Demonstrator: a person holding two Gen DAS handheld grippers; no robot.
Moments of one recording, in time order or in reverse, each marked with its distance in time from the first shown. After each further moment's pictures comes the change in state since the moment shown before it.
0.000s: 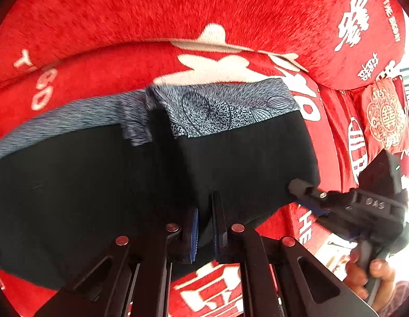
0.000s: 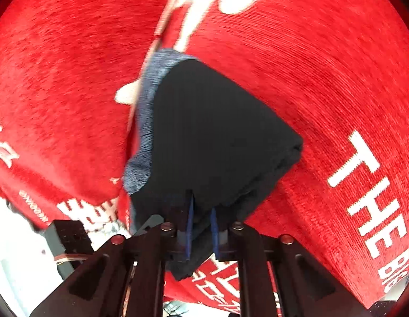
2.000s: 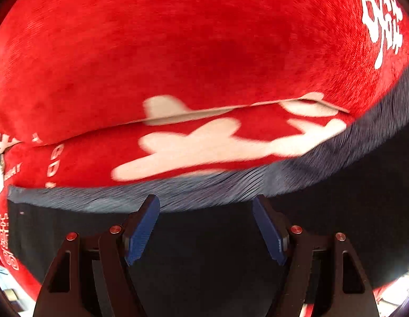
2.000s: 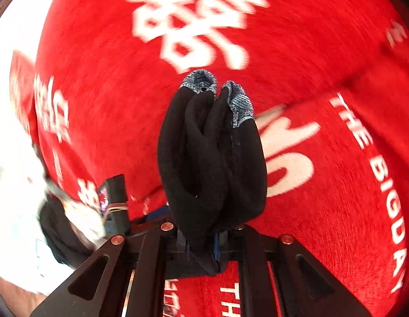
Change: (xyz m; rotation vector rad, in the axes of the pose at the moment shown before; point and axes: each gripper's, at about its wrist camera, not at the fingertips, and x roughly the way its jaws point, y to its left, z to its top) left arm 0.040 -0.111 0.083 -0.039 -0.218 0.442; right arm -0.144 0.038 0.117 -0.550 -0.170 0.068
